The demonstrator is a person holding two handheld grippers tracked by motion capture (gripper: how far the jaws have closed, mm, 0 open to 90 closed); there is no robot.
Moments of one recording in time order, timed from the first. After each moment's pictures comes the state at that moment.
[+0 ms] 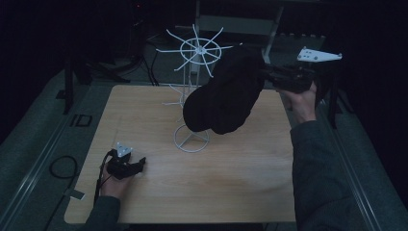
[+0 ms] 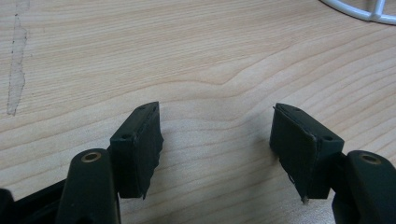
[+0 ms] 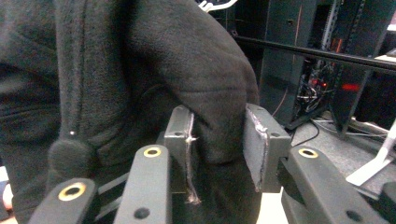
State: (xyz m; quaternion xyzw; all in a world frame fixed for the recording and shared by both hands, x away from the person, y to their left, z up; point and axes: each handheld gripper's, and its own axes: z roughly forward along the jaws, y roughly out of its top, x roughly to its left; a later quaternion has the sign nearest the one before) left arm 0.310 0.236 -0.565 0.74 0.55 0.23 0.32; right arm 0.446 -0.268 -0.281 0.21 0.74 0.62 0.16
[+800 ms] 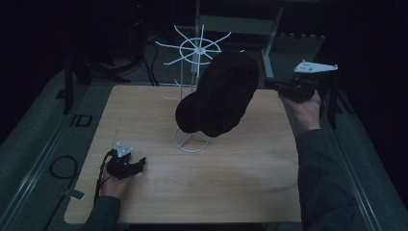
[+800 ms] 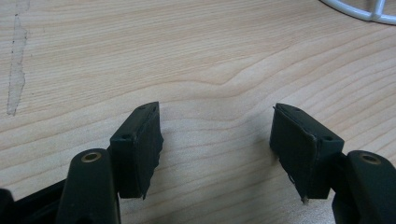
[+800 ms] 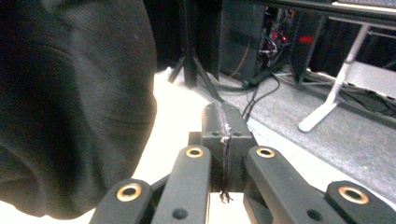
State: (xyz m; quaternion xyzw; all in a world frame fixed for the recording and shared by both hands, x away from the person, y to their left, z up) left arm 0.310 0.235 -0.565 0.73 0.55 0.23 0.32; right arm 0.449 -0.286 -0.316 0.29 0.77 0.53 0.19
